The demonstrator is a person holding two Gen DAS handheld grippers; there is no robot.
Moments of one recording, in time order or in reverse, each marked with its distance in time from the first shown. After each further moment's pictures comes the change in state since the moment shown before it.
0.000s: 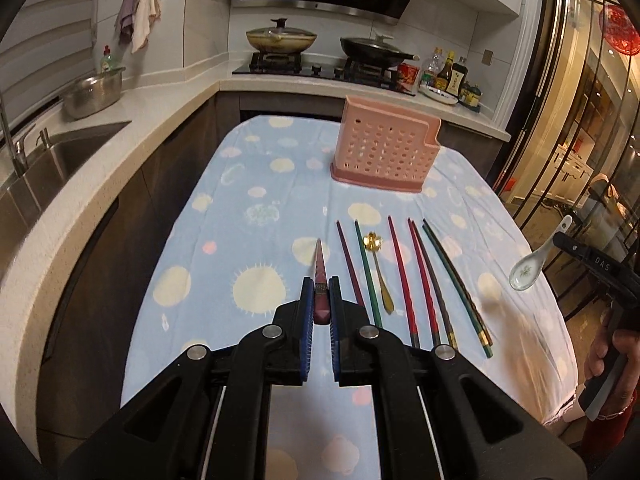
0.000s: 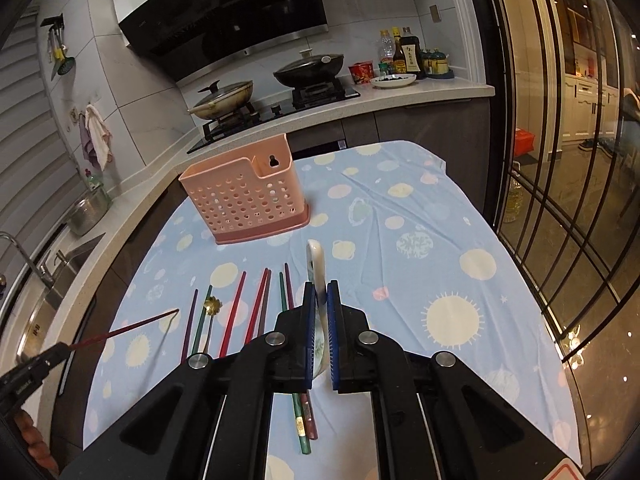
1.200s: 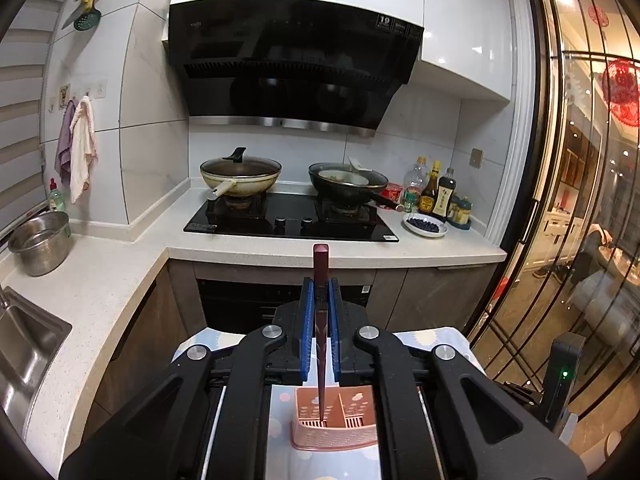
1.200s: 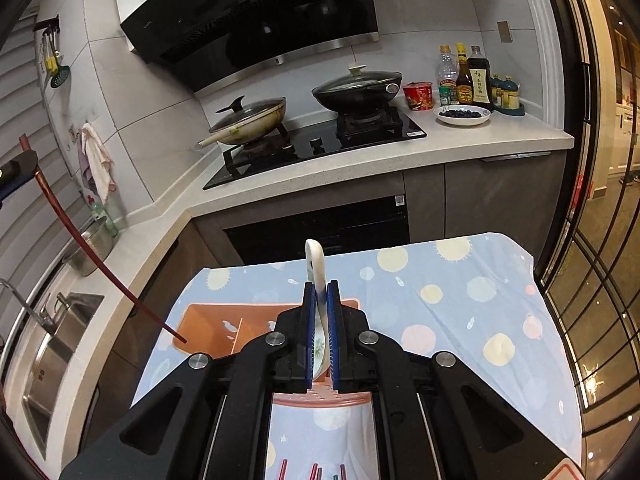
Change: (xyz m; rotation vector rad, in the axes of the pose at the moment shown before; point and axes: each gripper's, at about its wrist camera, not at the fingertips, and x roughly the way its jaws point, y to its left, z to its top) left arm 0.080 -0.065 0.307 0.057 -0.325 -0.049; right arm 0.170 0.075 0.196 -0.061 -0.003 0.095
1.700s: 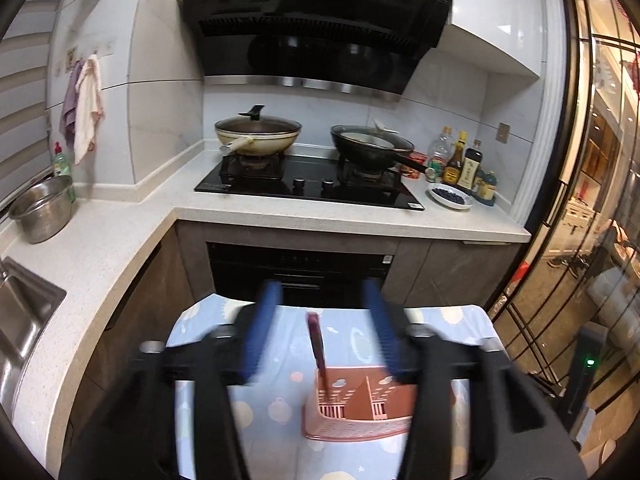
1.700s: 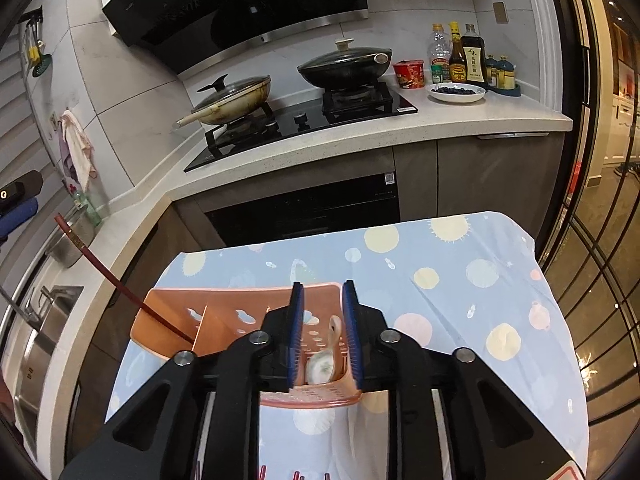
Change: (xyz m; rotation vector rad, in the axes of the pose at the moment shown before) left arm 0.047 0.016 -0.035 -0.050 0.096 0.073; right arm 0.034 -0.010 -0.011 0.012 0.044 -0.042
